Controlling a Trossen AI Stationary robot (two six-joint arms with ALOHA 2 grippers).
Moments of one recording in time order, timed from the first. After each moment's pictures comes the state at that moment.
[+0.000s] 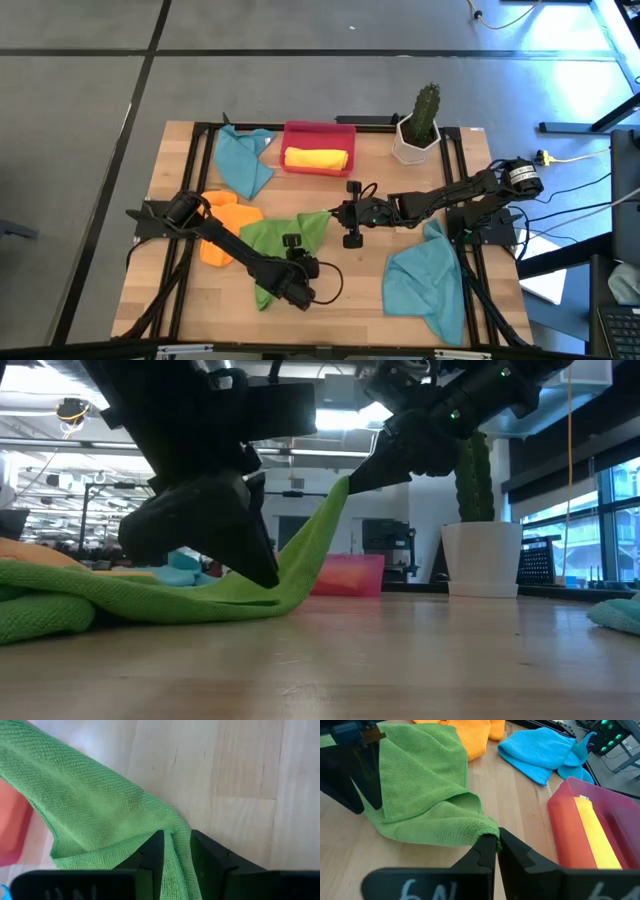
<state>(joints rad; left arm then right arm) -0.52 2.05 1.36 -0.67 -0.72 -0.54 0.14 1.60 0.87 0.14 0.34 -0.18</state>
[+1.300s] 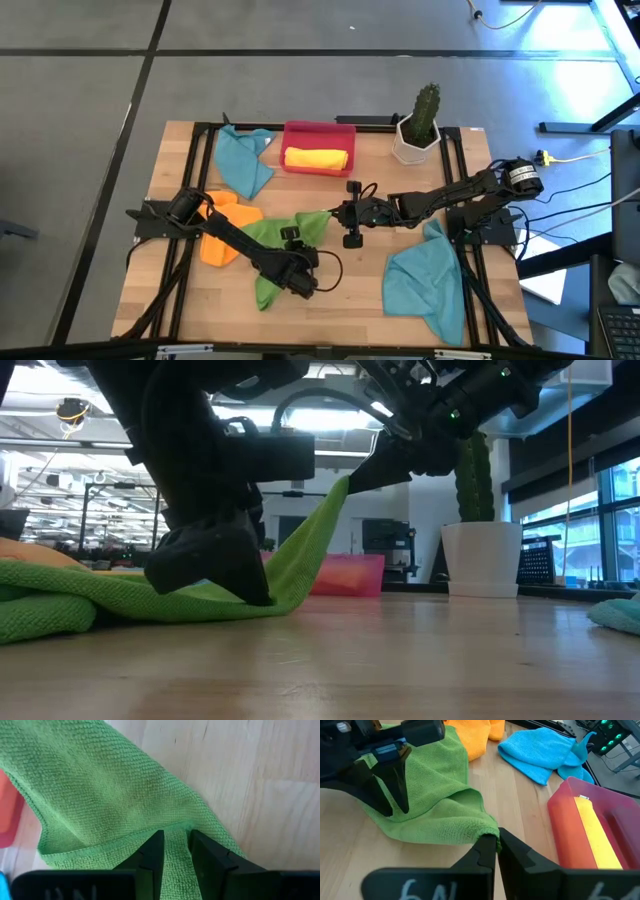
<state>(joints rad) -0.46 2.06 1.31 -0.67 -0.68 -0.57 0.14 1.60 0.87 0.14 0.34 -0.18</state>
